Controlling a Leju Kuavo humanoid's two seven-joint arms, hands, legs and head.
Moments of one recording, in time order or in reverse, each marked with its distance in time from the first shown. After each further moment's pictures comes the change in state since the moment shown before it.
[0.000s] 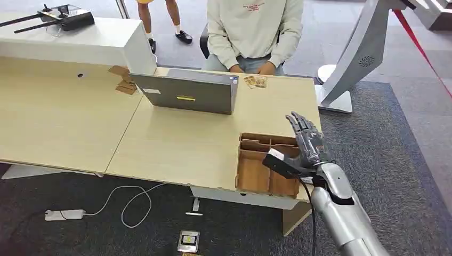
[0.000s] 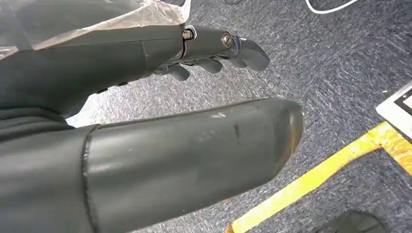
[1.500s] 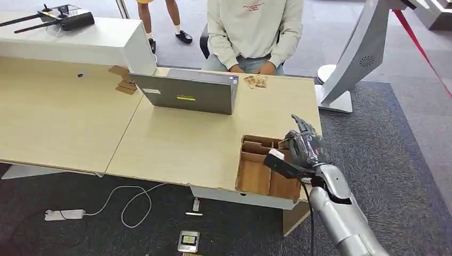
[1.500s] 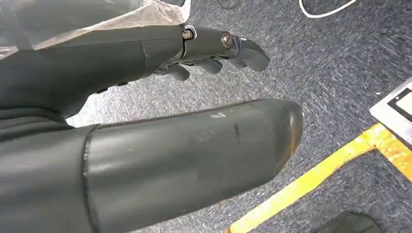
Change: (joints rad) left arm -0.011 -0.004 0.000 0.000 -0.022 0.004 0.002; right arm -0.029 0.019 -0.006 0.109 -0.048 -0.039 -0.028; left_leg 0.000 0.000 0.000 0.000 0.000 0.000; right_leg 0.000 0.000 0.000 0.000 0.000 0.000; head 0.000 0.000
